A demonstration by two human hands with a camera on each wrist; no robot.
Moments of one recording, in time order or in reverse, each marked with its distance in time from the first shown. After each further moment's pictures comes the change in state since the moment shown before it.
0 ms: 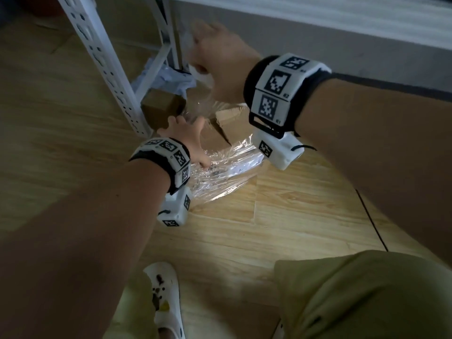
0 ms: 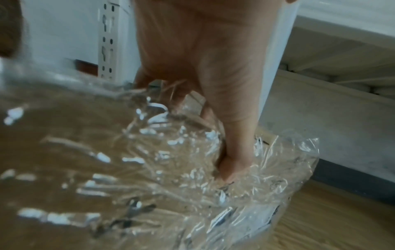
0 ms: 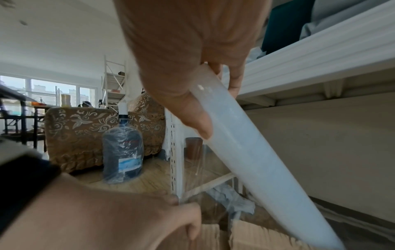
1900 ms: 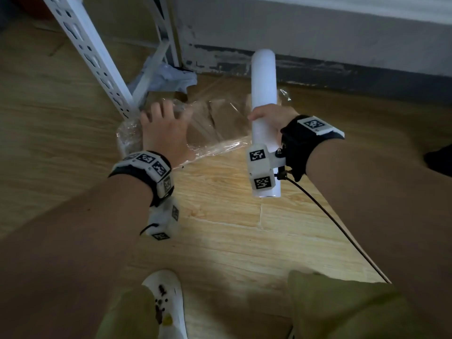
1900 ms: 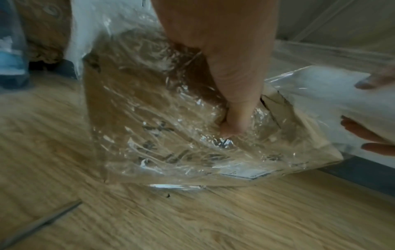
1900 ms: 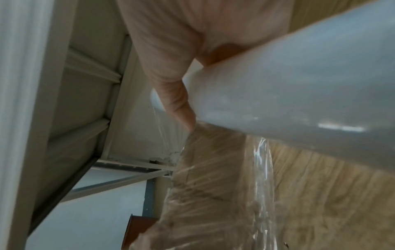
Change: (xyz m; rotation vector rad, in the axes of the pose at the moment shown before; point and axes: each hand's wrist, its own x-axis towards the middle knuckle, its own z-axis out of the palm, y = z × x) left_hand 0.021 -0.028 0.022 0.253 0.469 0.021; right_hand -0.043 0.069 0.135 1.350 -0.184 1.205
